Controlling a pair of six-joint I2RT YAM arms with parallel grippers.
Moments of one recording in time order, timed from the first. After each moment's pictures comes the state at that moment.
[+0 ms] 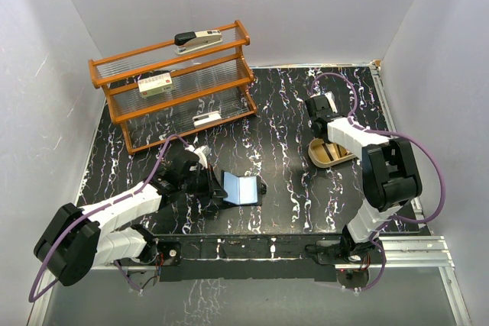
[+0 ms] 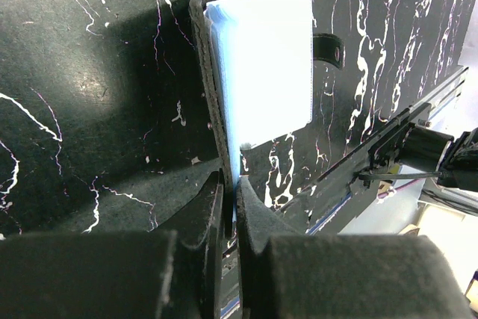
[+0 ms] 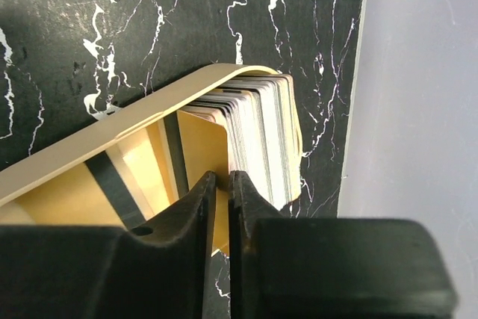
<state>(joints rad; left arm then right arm) -0.65 1.13 0.44 -0.11 0.33 -0.80 0.24 1.69 1.07 -0.44 0.69 -0.10</state>
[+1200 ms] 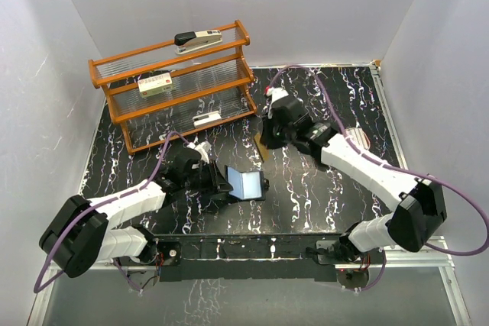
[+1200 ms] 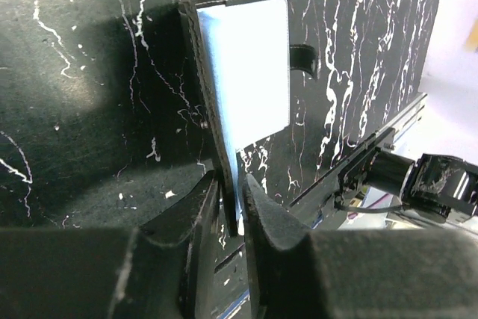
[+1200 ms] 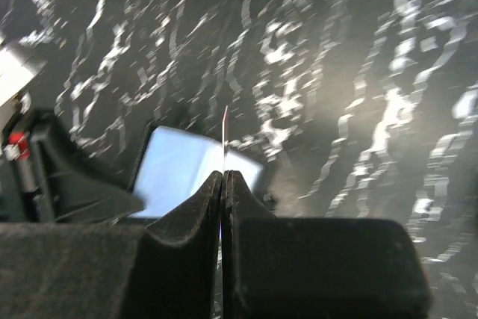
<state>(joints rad) -0.65 1.20 0.44 0.04 0.33 -0.89 0.64 1.38 1.23 -0.55 0.05 0.33</state>
